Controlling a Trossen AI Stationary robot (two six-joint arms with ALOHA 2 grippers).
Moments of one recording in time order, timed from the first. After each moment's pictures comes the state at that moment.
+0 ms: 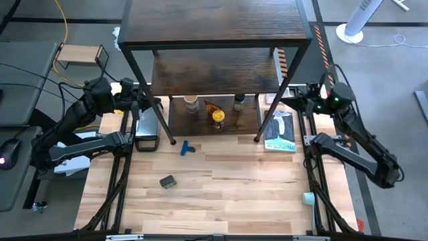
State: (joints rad) left arm 0.58 0.60 0.90 -0.48 0.31 -0.53; right arm -0.85 0.51 0.63 -0.14 -0.69 0.78
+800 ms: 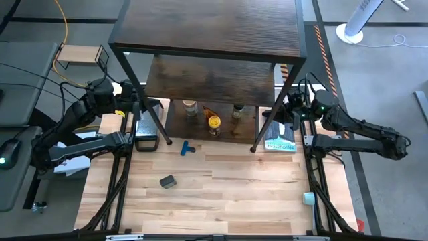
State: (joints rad) left arm 0.58 0.60 0.90 -0.57 0.29 -0.56; right arm -0.36 0.70 0.63 0.14 -0.45 0.75
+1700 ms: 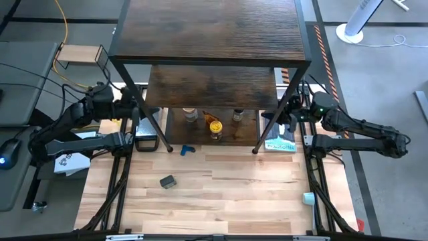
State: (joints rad) left arm 0.40 0.57 0.90 -0.64 0.12 -0.67; right arm -0.33 0.69 0.63 0.09 -0.35 0.68
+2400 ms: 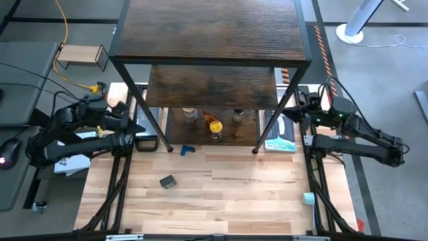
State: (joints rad) left arm 0.38 0.43 0.90 -1.04 0.33 -1.26; right arm -0.33 0.40 0.63 -0.27 -0.10 0.66
